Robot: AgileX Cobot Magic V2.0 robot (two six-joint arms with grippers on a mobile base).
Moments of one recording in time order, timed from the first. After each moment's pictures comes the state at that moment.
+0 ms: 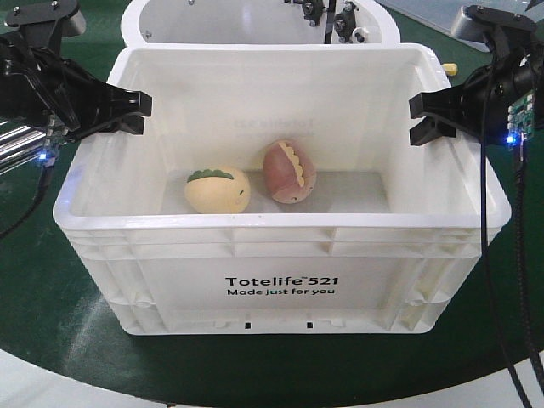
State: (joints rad) left arm -0.28 1.49 -1.24 -0.24 0.77 0.00; right arm 0.09 1.52 -1.28 0.34 0.94 -0.16
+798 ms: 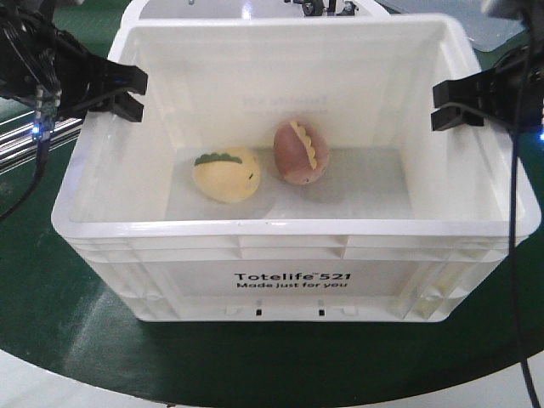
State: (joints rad) left arm -0.27 1.50 -1.44 -0.28 1.02 0.04; right arm 0.09 1.37 -1.26 0.29 0.94 -0.16
